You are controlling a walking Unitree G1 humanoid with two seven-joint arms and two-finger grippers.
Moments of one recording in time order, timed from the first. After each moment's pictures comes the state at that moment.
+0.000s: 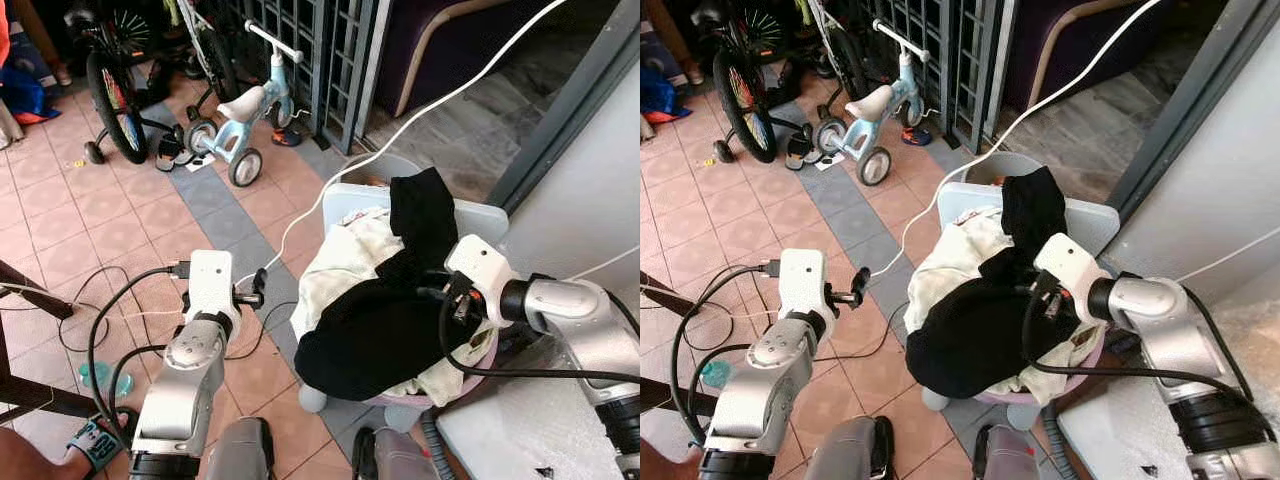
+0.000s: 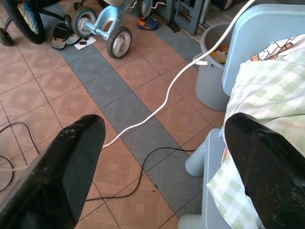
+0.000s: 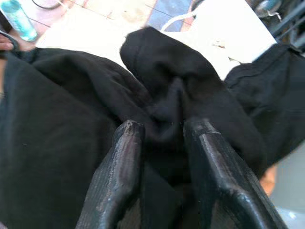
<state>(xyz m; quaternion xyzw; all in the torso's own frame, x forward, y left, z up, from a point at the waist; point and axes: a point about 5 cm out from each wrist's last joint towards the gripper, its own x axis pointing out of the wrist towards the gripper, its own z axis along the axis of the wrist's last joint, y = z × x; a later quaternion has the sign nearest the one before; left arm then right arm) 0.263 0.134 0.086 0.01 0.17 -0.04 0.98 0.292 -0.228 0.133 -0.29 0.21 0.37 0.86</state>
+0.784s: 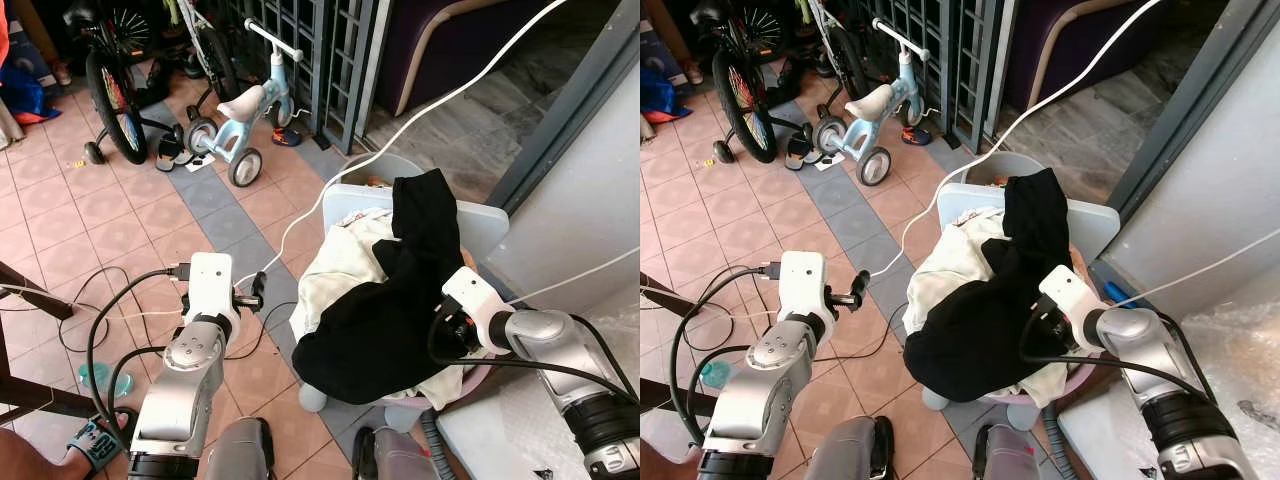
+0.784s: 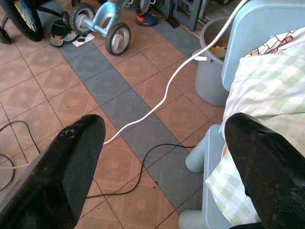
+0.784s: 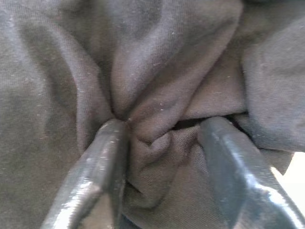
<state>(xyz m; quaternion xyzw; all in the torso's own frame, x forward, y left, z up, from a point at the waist) 0.262 0.133 0.084 0.01 0.18 -0.04 0.98 0.279 -0.227 0.057 -0.23 0.34 0.30 0.86</state>
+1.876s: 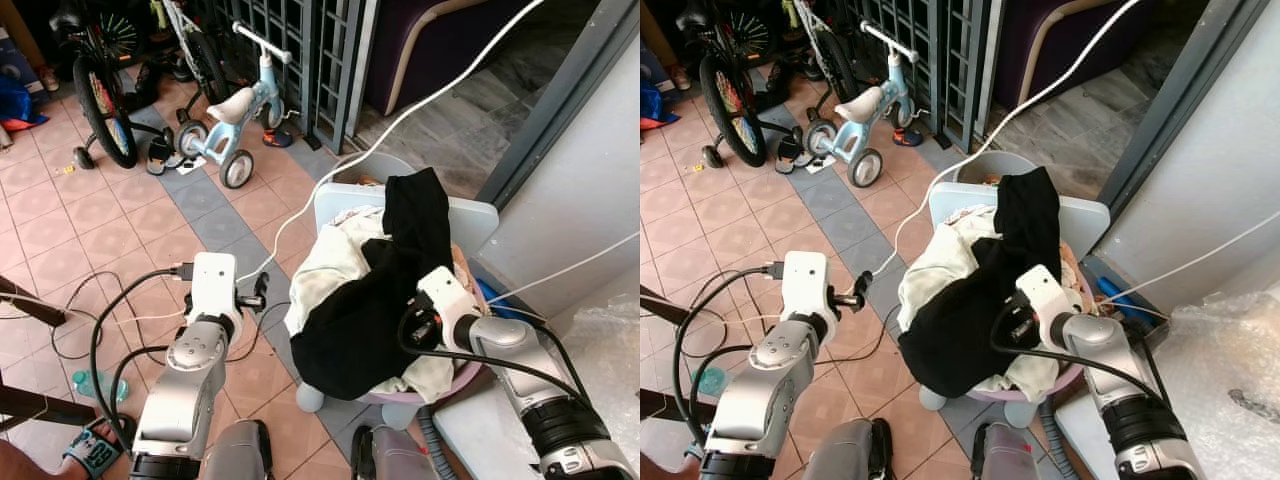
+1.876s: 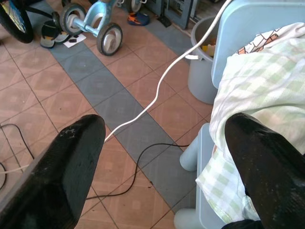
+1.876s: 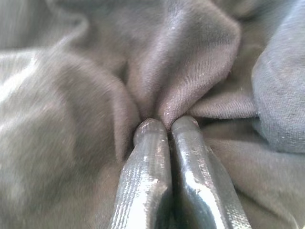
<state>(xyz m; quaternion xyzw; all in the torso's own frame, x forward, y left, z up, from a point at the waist) 0.262 0.131 0.083 0.01 0.18 -0.04 0.98 0.288 -0.183 0.050 -0.11 0.28 0.25 0.92</state>
